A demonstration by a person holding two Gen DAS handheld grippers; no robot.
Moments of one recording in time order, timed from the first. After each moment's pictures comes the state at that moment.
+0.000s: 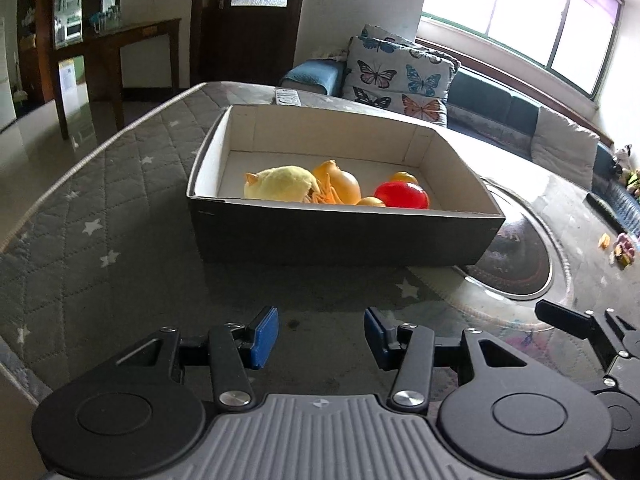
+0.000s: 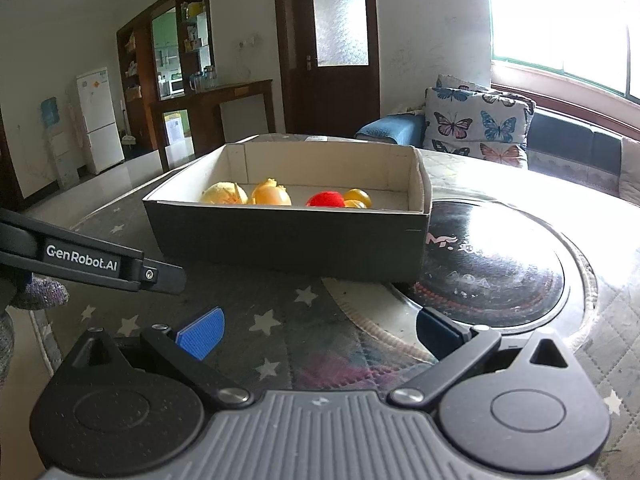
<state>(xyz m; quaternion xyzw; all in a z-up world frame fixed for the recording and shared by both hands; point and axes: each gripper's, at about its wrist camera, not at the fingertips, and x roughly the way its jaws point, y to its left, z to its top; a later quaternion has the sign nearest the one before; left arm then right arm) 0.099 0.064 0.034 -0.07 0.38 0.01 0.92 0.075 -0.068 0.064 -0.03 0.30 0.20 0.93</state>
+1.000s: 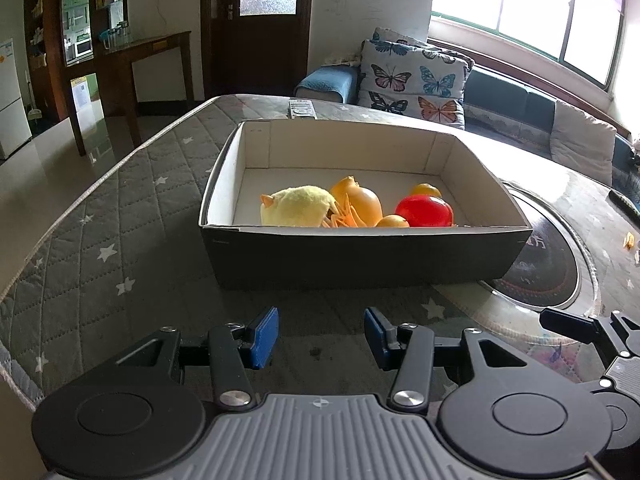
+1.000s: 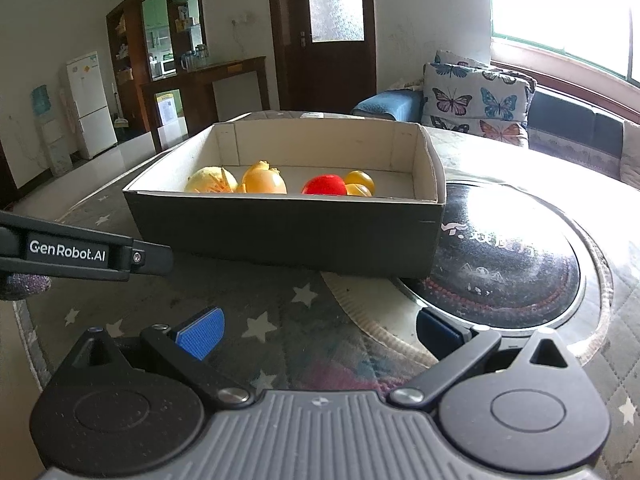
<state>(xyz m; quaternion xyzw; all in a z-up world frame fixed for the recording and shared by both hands) 0.121 0.065 0.037 -0.04 0.38 0.03 0.92 0.106 -0.056 0.056 -0.03 0.34 0.19 0.92</state>
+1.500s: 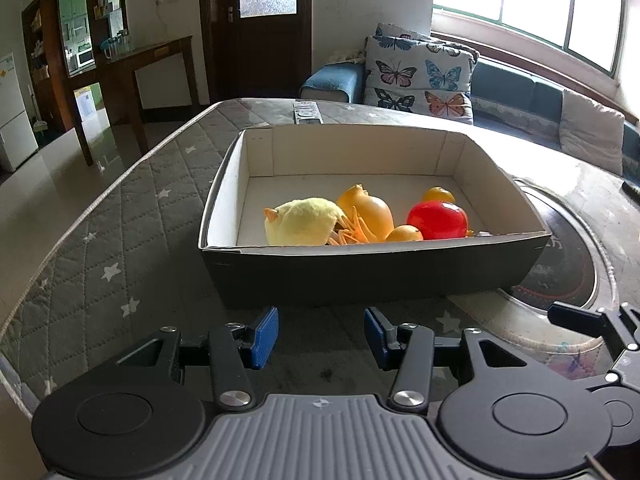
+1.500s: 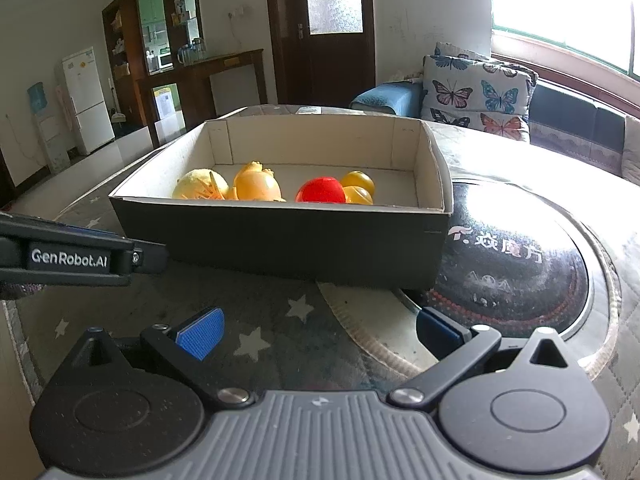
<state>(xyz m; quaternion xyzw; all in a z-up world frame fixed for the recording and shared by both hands) 0.141 0.063 0.037 -0.02 0.39 0.05 0.92 0.127 -0.055 0.054 -0.04 0.35 0.19 0.92</state>
